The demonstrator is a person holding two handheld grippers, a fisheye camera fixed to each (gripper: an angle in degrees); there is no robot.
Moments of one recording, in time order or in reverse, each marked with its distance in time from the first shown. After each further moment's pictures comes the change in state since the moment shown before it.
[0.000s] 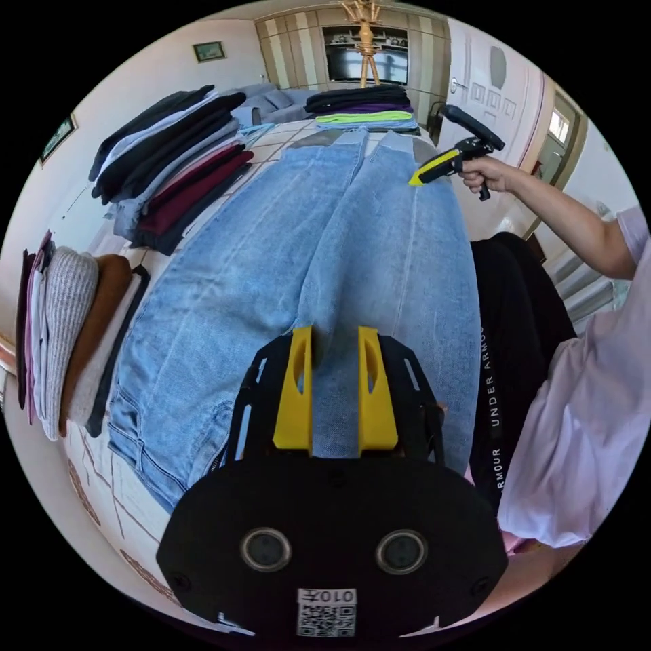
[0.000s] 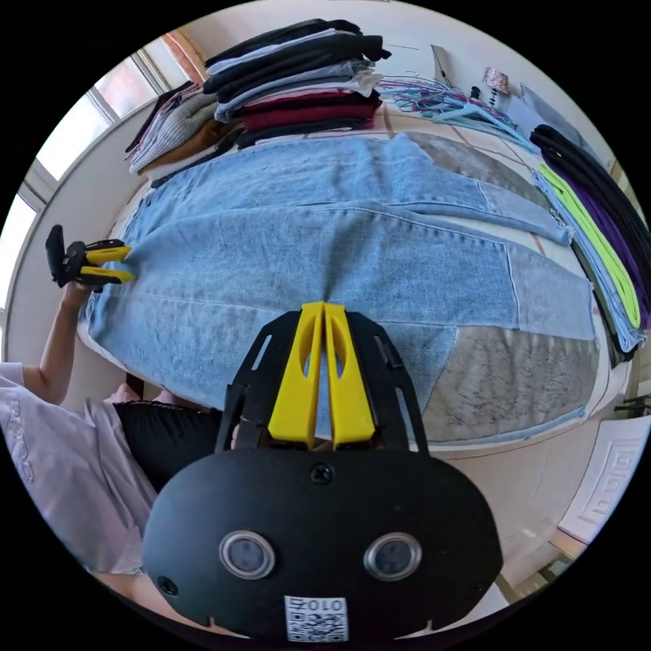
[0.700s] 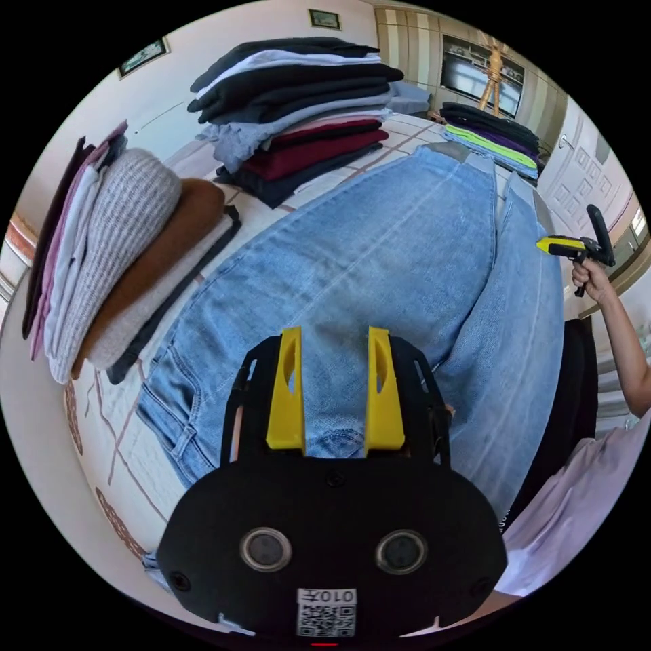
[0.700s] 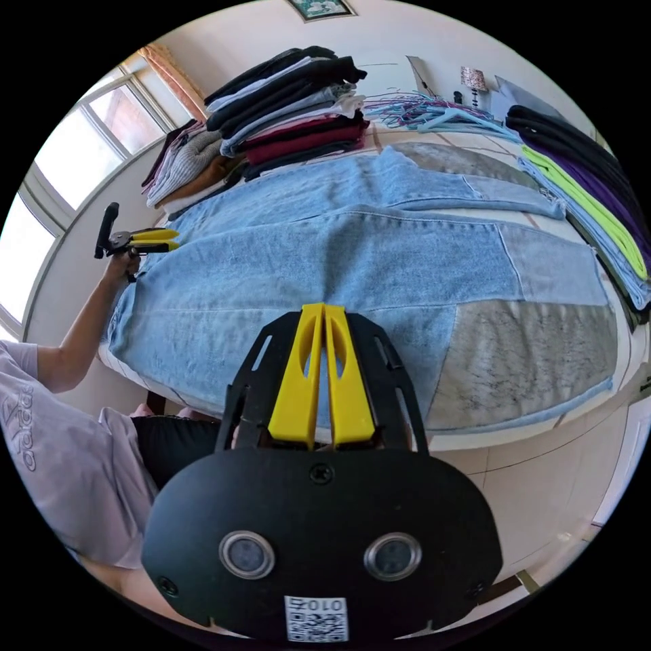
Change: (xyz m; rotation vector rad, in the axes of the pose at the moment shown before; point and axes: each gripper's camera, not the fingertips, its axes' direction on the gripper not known) left arm -0.087 -0.040 -0.005 -0.051 -0.166 -0.313; right arm -0.003 0.032 -0.001 0.137 -0.085 0.057
